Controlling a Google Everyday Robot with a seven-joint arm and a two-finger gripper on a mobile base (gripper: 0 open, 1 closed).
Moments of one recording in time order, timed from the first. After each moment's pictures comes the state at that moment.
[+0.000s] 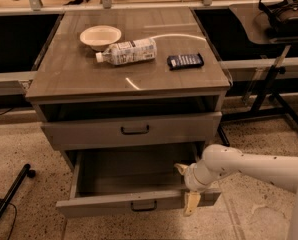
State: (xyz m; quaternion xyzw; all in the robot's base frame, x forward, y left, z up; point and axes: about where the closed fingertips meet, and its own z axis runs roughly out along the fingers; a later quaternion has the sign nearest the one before) arm 0.499 -0.127 0.411 -0.72 0.66 0.14 0.18
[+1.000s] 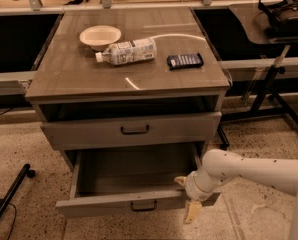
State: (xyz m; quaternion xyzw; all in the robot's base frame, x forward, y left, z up) arm 0.461 -0.129 0.404 -0.72 0.65 0.17 0.14
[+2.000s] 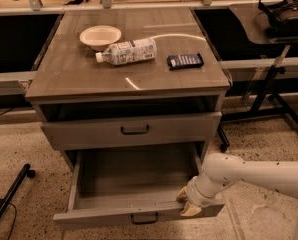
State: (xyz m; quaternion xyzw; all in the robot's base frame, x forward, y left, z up) arm 0.432 -0.135 0.407 -0.72 0.66 0.18 0.11
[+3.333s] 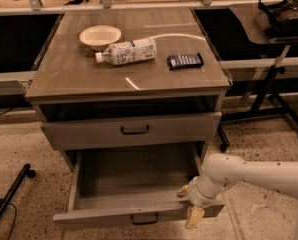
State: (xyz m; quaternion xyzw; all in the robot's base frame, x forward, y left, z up) arm 0.432 -0.135 0.407 -0.72 0.66 0.18 0.11
